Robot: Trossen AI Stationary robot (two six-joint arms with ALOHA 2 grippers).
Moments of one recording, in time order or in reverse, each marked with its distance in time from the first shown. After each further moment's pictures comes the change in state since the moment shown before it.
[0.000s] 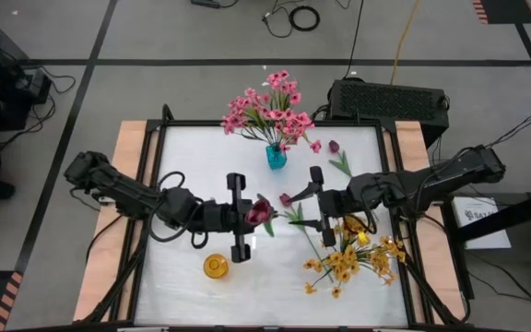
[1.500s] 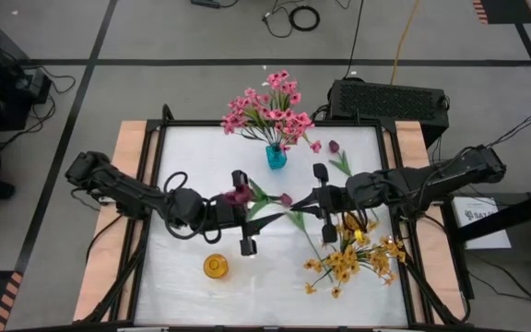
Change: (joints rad) left arm 0.017 0.011 -0.001 -0.088 -0.121 -0.120; right arm -0.005 -0.007 0.049 -0.192 0.050 0.088
